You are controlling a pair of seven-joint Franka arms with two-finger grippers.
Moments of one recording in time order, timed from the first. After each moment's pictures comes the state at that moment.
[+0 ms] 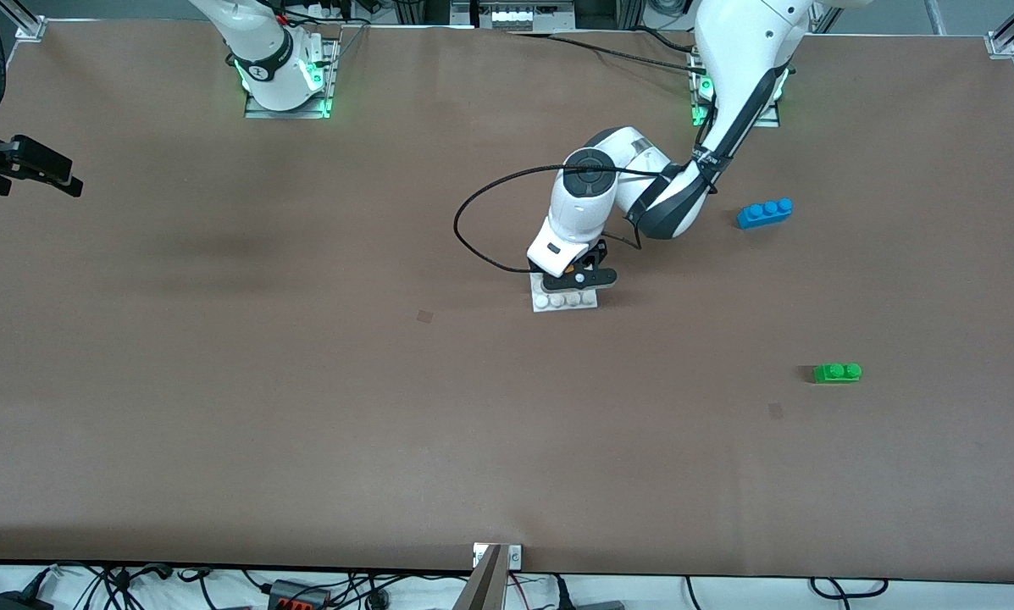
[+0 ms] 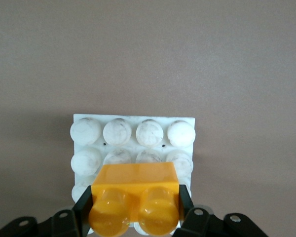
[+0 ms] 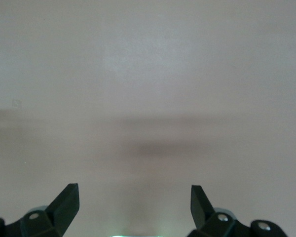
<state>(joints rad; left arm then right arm) -0.40 0.53 -0.33 -1.91 0.19 2.43 -0.98 -0.10 -0.04 0.00 -1.67 0.02 1.57 -0.08</state>
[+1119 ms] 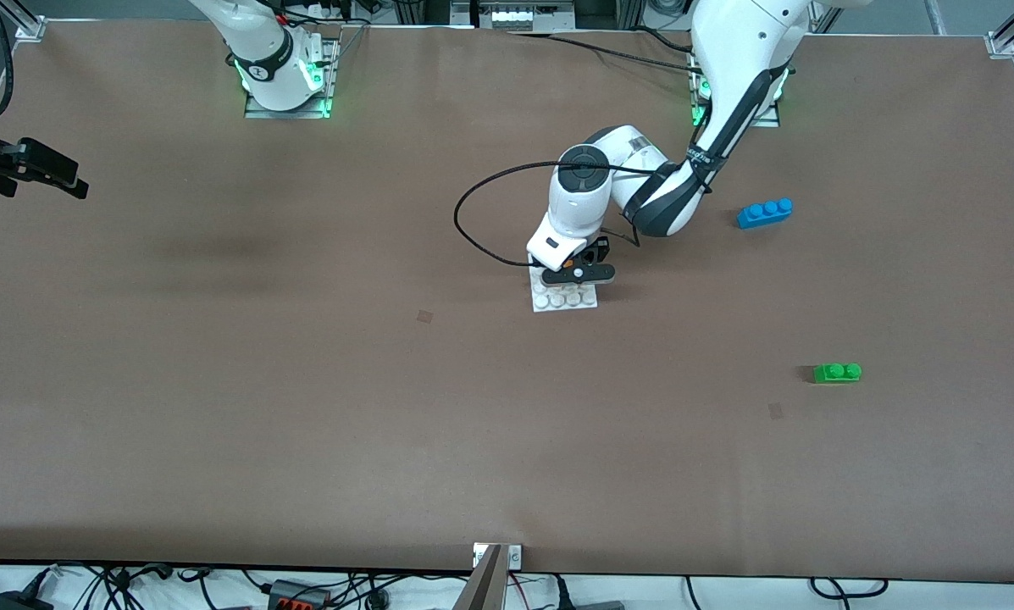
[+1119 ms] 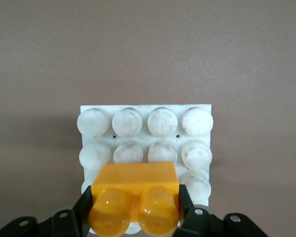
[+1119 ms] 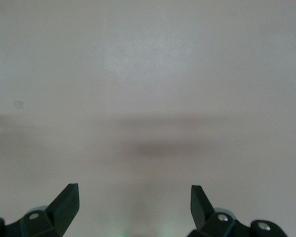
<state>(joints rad) -0.41 0.53 -0.33 -1.95 0.24 2.43 -0.99 -0.10 -0.05 0.01 -1.67 0.02 1.57 -0.07</state>
